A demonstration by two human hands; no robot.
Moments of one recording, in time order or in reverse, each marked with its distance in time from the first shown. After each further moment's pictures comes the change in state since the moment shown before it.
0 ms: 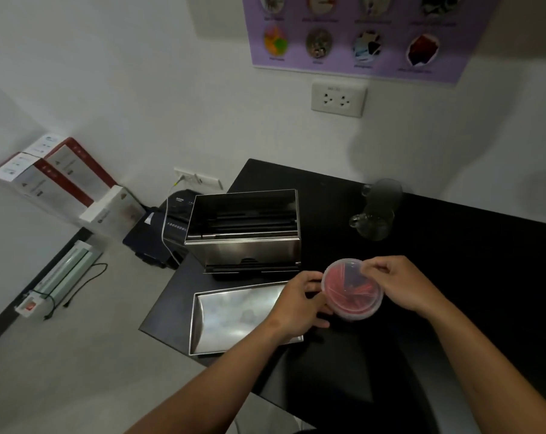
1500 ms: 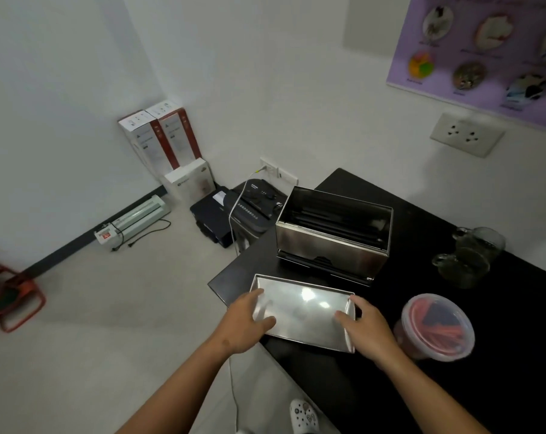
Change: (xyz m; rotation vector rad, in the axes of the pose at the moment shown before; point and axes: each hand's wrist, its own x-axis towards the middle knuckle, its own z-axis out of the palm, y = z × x) left_hand -0.100 -0.119 -0.171 0.466 0.486 -0.093; right_hand -0.009 -0.049 0.173 -0.117 -0.143 0.051
